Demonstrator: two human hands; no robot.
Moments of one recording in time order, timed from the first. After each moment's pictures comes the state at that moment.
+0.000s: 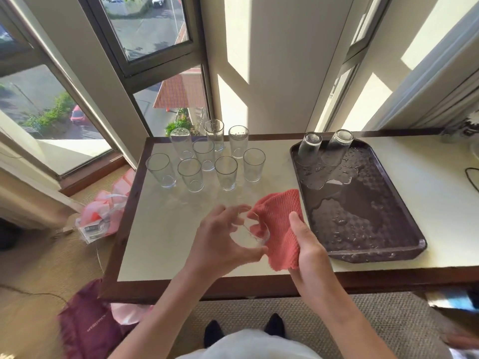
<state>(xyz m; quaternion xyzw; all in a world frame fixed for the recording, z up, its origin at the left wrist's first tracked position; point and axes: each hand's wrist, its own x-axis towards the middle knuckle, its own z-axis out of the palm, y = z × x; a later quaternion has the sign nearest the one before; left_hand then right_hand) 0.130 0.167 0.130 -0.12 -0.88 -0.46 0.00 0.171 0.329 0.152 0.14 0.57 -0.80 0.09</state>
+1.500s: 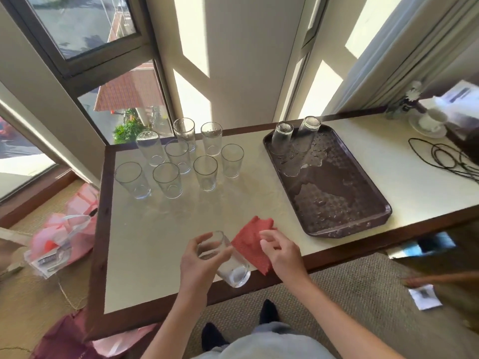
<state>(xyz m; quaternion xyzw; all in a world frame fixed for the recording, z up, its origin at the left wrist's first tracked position) 0.136 0.127 0.051 0.16 -0.68 -0.69 -0.17 0.168 0.314 0.037 0.23 0.83 -0.51 0.05</state>
